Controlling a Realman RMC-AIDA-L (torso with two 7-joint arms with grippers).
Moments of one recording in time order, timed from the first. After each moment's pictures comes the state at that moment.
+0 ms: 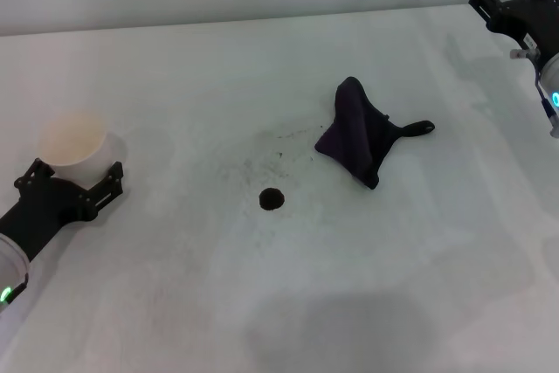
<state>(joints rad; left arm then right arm) -0.47 -2.11 1.32 0.01 -2.54 -0.98 2.68 0.64 2.03 -0.52 0.02 2.34 0.94 -2.74</state>
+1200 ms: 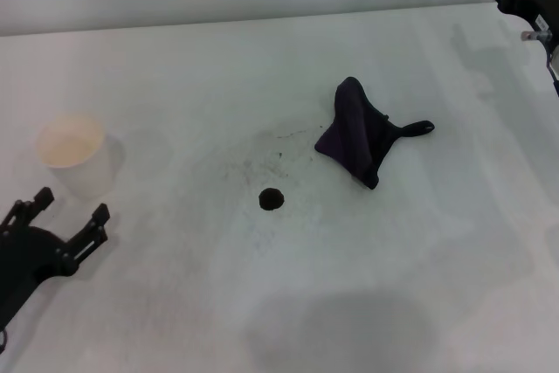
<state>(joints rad) -0.31 -2.09 1.32 0.01 -2.47 -1.22 2.70 0.64 2.02 -0.52 -0.02 2.34 0.93 -2.75</state>
